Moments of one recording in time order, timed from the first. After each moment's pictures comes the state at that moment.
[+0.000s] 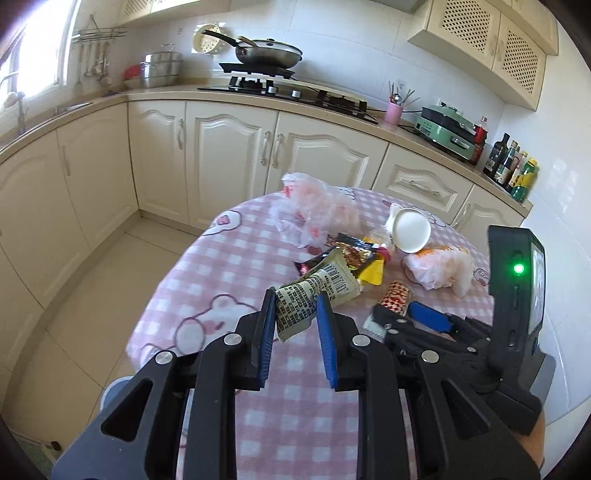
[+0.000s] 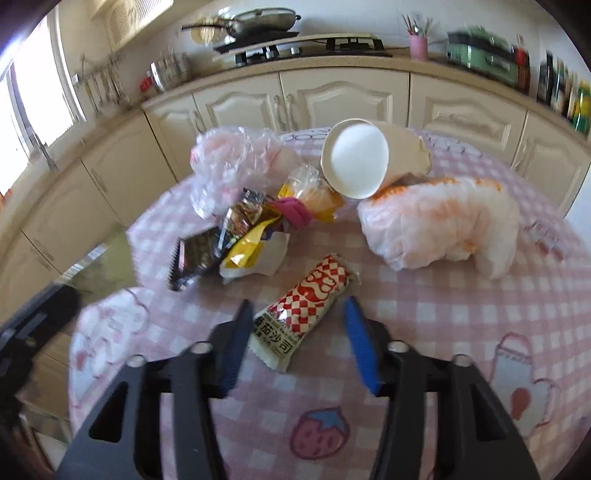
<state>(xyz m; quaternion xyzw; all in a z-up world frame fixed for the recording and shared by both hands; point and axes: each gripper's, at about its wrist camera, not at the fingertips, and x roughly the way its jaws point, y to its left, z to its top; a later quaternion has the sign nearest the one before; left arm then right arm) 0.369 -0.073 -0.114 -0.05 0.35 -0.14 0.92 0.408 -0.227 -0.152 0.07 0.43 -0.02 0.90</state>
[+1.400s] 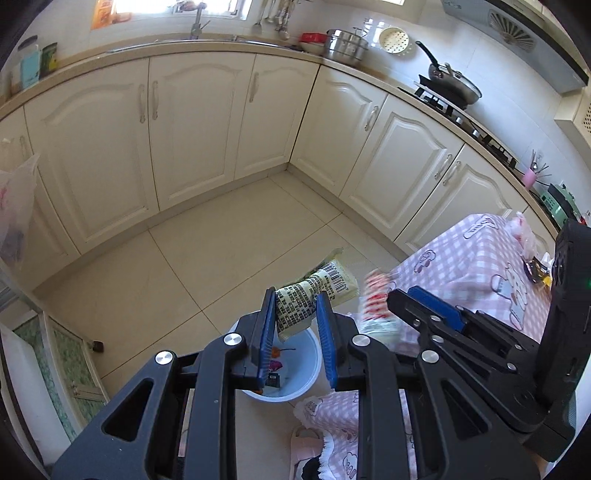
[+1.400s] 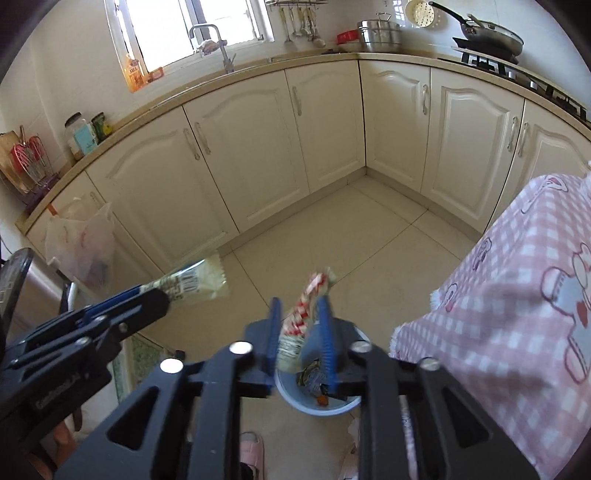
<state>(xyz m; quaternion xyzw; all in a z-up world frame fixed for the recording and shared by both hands) 0.274 0.240 -0.178 -0.17 0.39 0.08 0.90 0.342 0.142 -0.173 -0.02 0.42 0.27 0.87</state>
